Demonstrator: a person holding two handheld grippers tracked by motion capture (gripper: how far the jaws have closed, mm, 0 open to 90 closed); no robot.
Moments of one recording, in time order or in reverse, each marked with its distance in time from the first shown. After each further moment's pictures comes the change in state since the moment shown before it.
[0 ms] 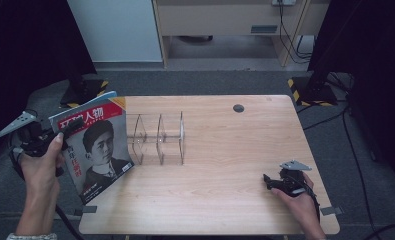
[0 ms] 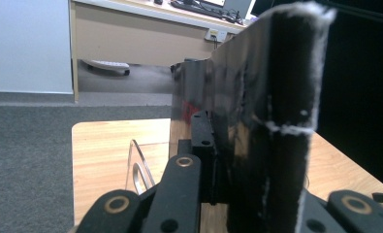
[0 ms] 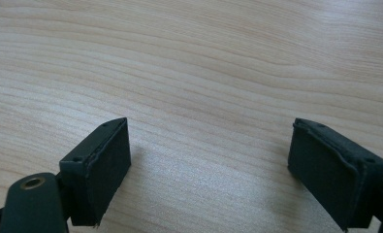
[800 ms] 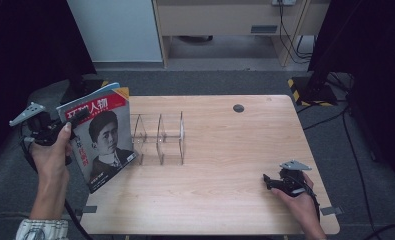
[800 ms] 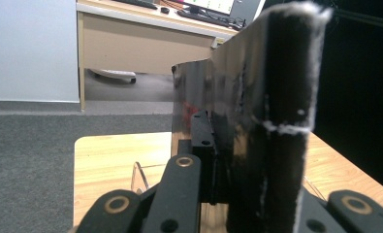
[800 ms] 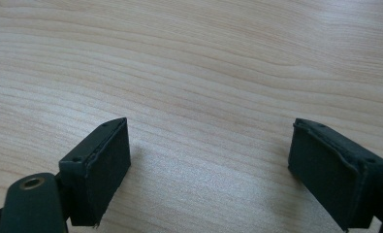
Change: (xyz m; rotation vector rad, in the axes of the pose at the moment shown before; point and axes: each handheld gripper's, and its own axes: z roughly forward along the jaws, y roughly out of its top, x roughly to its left) left arm 0.003 0.008 0.026 -0.029 0.024 0.007; right arm 0.000 0.000 0.000 0.003 0.002 -0.004
